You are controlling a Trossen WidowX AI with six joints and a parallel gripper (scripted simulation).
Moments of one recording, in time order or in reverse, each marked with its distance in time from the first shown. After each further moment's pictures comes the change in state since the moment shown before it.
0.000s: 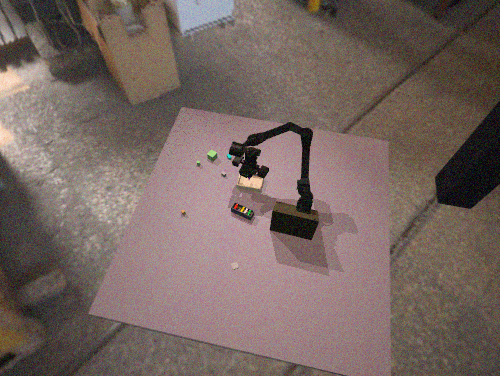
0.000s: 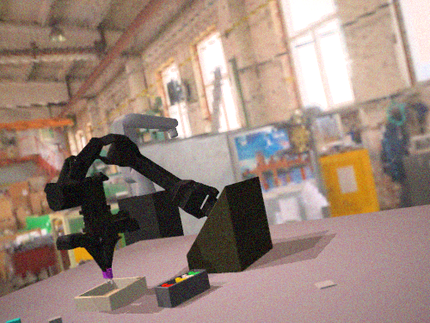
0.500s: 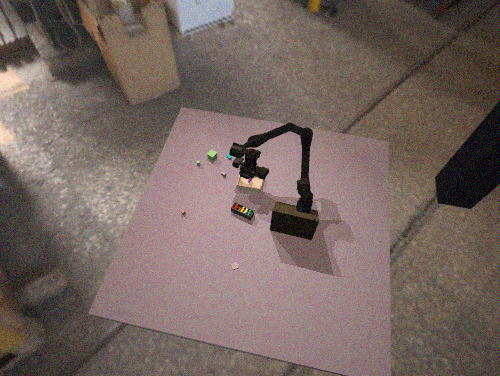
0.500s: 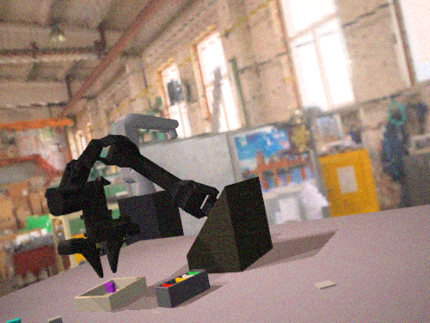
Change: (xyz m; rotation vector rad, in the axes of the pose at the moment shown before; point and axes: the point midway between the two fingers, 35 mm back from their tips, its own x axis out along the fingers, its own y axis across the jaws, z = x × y) arm 0.011 0.001 0.000 -0.001 0.001 0.001
